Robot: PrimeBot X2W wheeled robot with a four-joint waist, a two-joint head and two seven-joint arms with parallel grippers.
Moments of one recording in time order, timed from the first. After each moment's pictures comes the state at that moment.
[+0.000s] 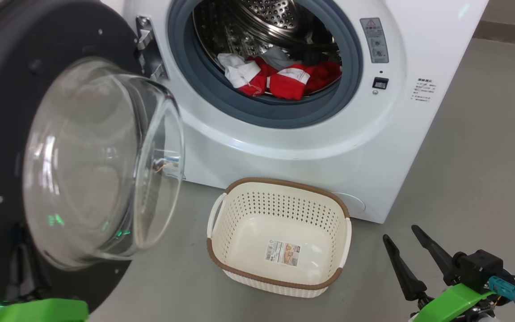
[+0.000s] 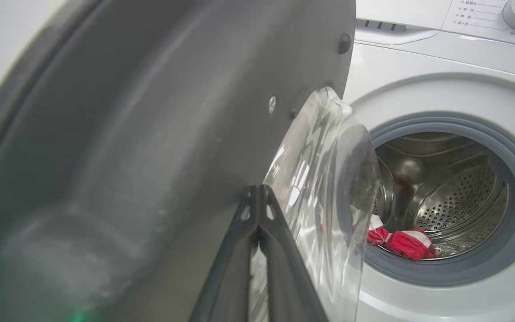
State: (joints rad) left arm -0.06 0.03 0.21 0.10 -0.39 0.07 -0.26; right arm -0.06 -0.24 0.25 0.31 0.47 0.12 -0.25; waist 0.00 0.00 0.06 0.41
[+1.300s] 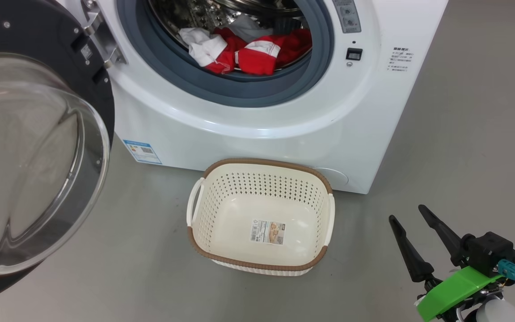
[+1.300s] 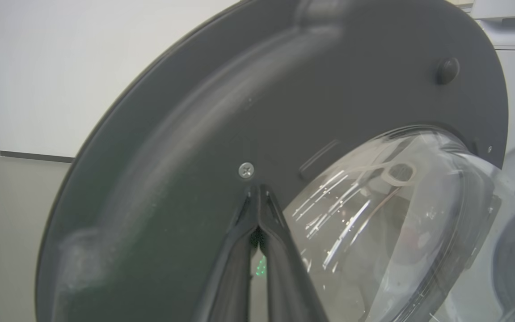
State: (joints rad) left arm -0.44 0.15 0.69 0.49 -0.17 -0.03 -0.26; right arm -0.11 -0.28 0.24 0.30 0.47 0.12 -0.25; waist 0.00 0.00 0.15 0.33
